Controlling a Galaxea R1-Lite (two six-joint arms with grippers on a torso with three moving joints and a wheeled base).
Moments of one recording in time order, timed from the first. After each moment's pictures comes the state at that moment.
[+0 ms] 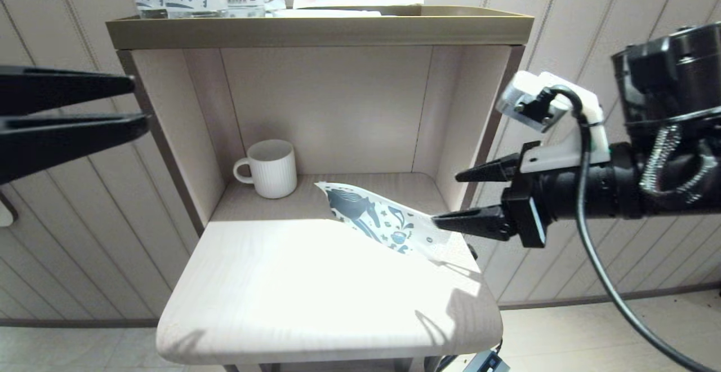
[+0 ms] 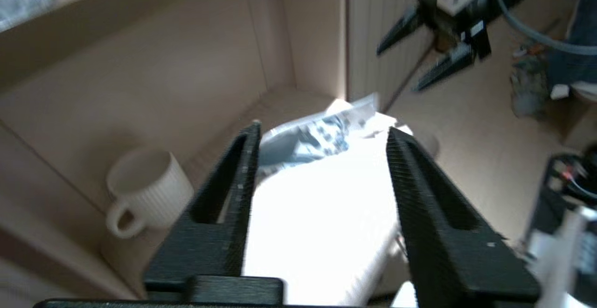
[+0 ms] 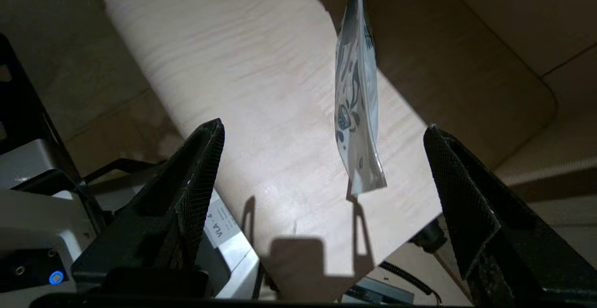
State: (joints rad) left arm -0.29 1.06 -1.11 0.12 -0.63 0.24; right arm 0.50 1.45 -1.21 0.19 0.35 -0.29
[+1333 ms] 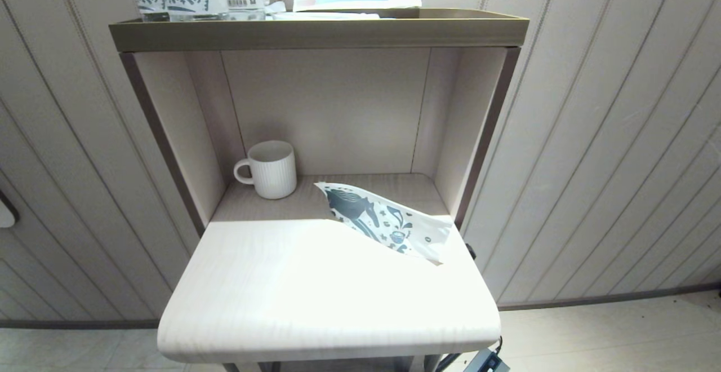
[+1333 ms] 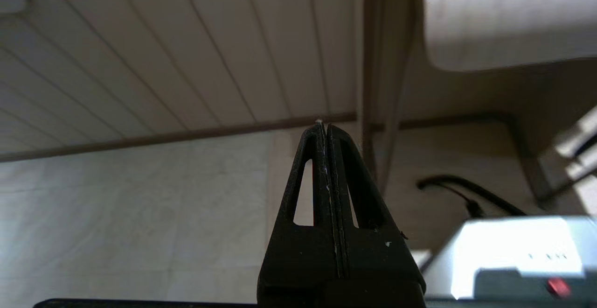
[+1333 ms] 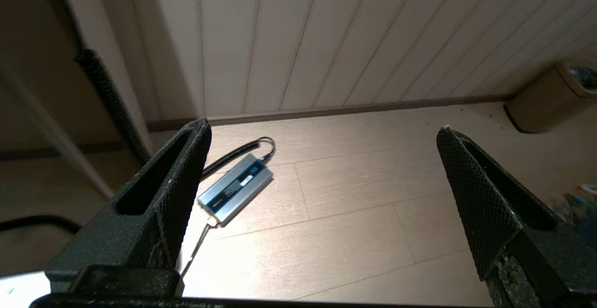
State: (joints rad) left arm -0.01 0.12 -0.17 0.33 0.07 0.16; right arm 0.15 0.26 -0.09 0.03 -0.45 -0.07
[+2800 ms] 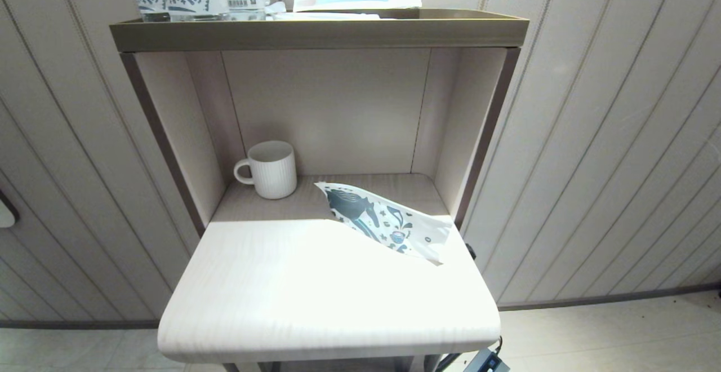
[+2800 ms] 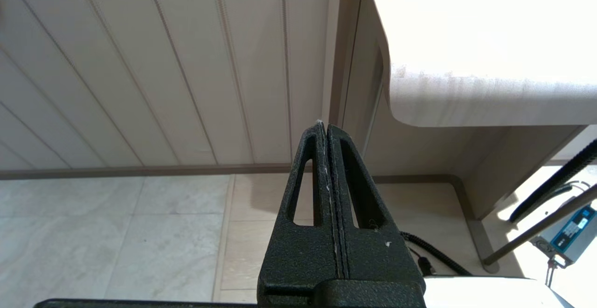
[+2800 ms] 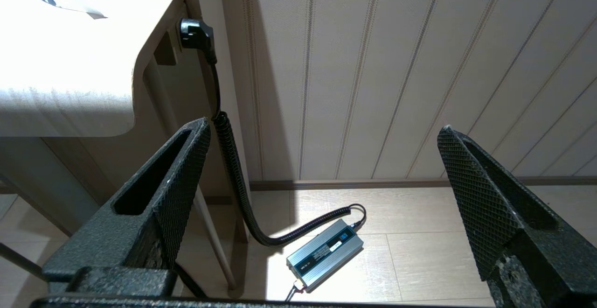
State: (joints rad) left arm 0.00 0.00 -0.10 0.28 0.01 0.02; right arm 0.00 0.00 0.00 0.02 -0.01 0.00
